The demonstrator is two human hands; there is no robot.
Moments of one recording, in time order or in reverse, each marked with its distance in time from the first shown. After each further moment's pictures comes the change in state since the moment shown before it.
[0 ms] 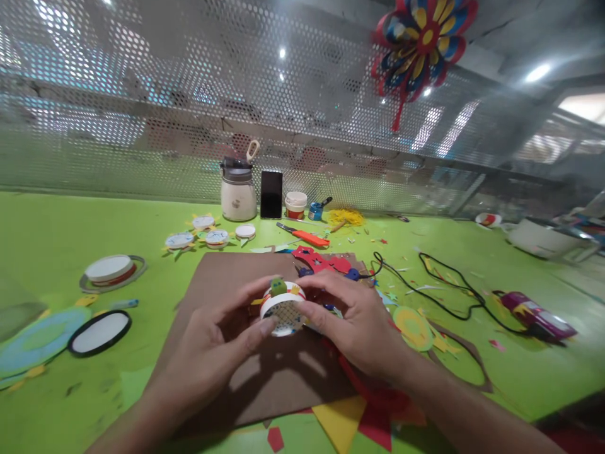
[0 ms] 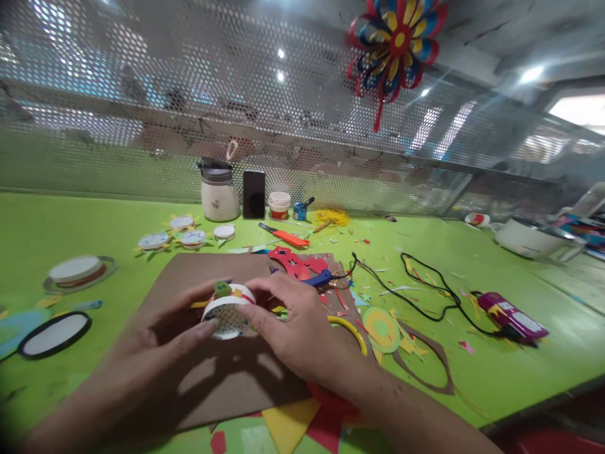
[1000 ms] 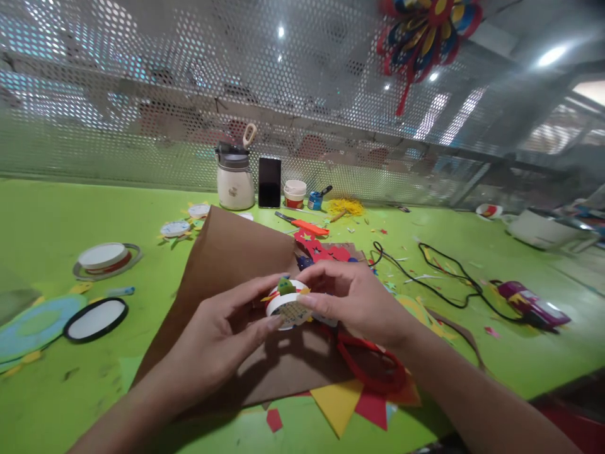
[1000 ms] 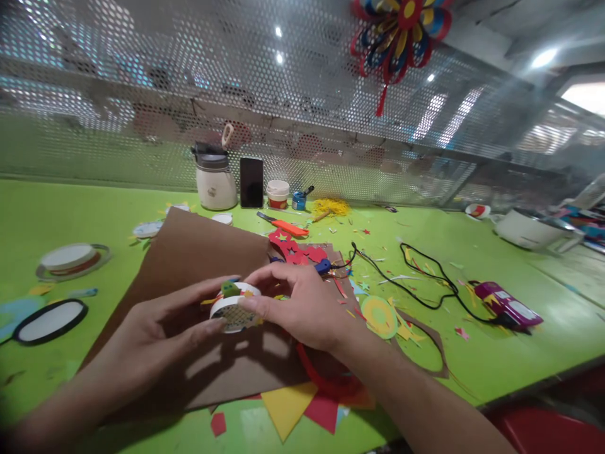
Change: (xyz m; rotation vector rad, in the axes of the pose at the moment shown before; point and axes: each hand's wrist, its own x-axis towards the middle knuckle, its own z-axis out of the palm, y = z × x) left_hand 0.011 -0.003 -0.010 0.215 -0.218 0.100; right_hand 0.007 0.009 -0.010 0.364 -0.196 0.261
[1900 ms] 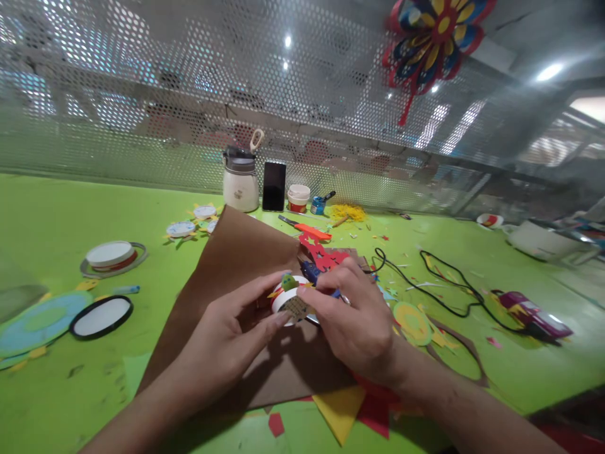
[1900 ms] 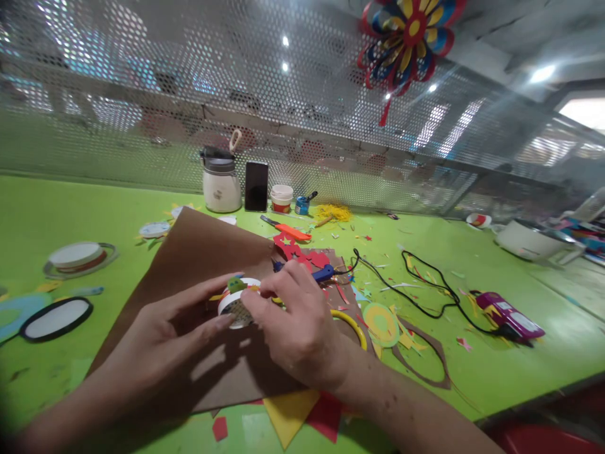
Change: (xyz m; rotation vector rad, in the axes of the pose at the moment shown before) left_hand -0.003 -0.004 0.009 -0.090 0.049 -0.022; right_hand -0.010 0.011 0.013 -0.912 0.374 -0.857
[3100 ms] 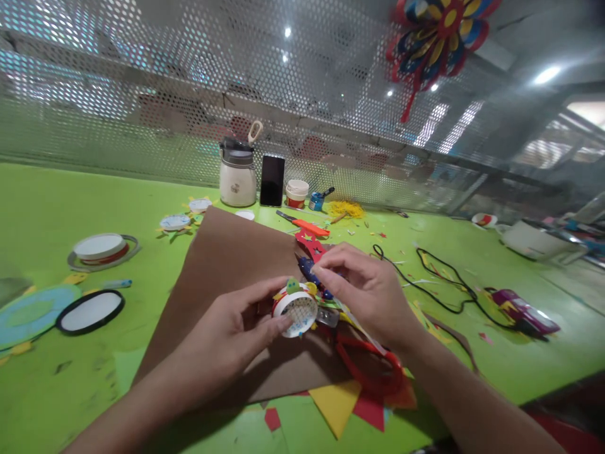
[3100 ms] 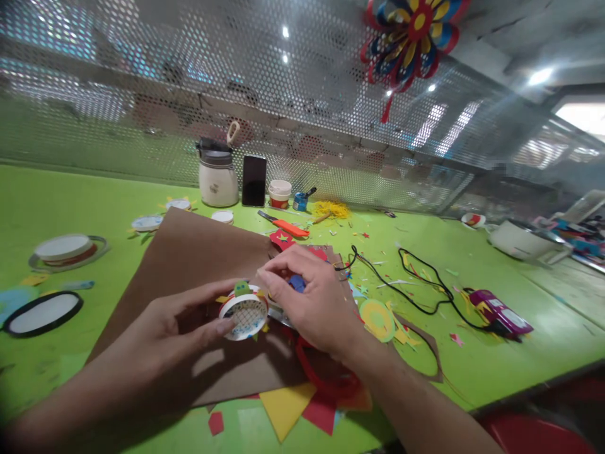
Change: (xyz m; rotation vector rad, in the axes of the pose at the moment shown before) left_hand 0.004 0.010 0.002 -0.188 -0.171 -0.171; right_hand 0.014 0.013 -0.013 0.537 -0.118 0.581
